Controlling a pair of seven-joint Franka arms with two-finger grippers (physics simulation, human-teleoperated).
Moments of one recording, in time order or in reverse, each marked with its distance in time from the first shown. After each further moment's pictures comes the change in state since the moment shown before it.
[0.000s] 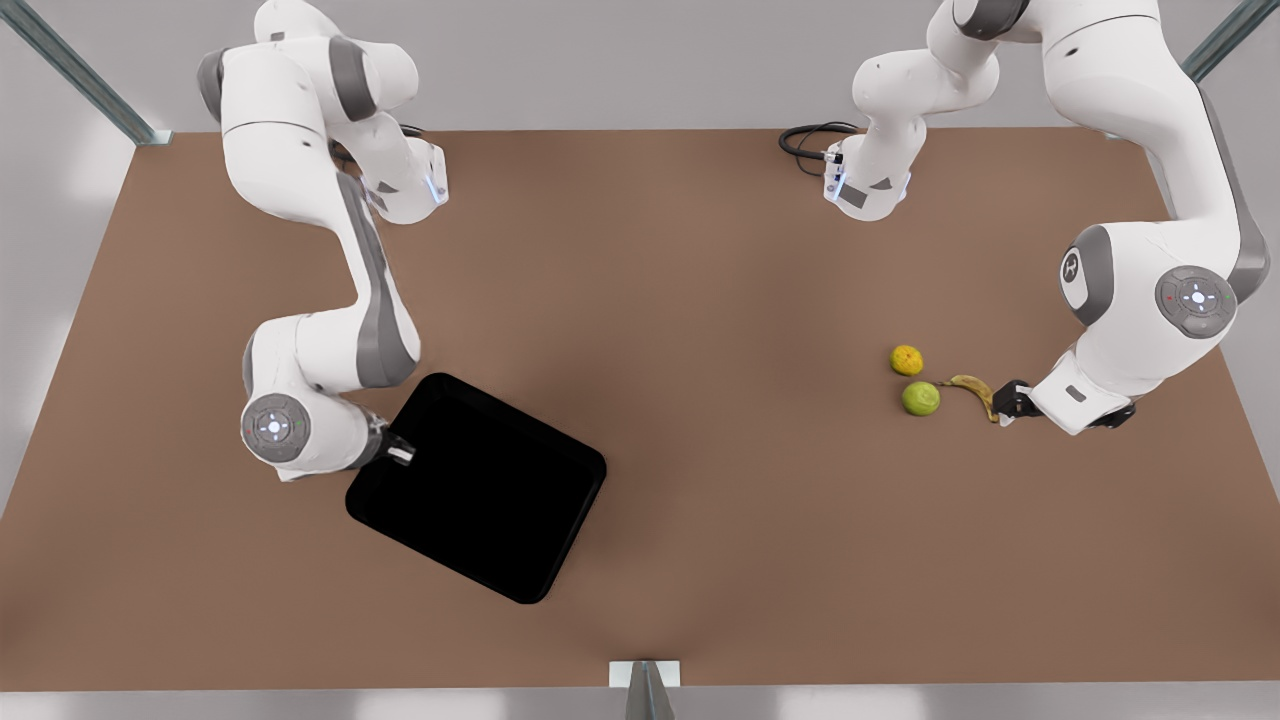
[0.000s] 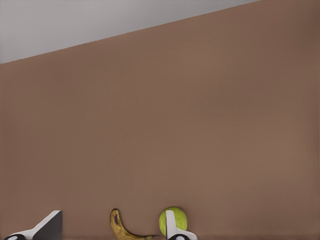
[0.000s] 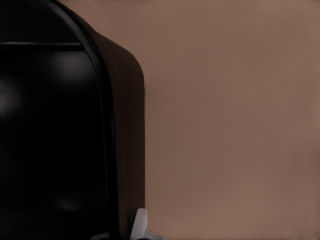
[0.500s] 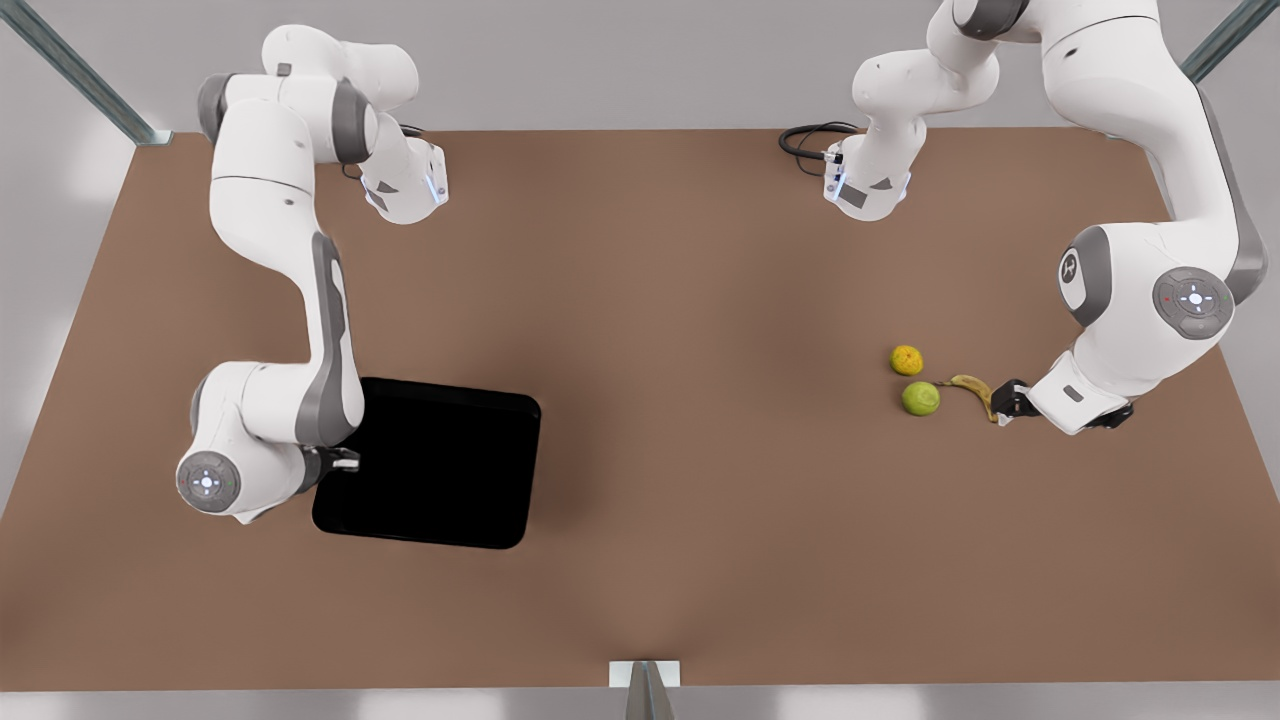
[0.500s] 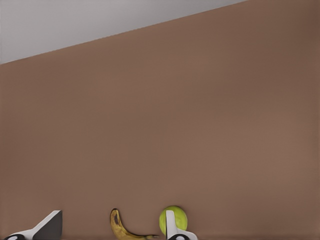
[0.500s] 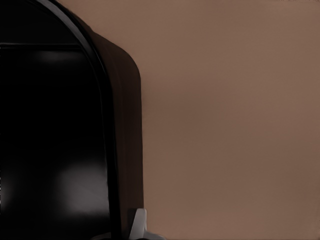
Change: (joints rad) left arm -0.002 0.000 0.000 -0.003 0.000 0.000 0.009; right arm -0.021 0.152 -0.176 0.035 0.078 -0.020 -0.531
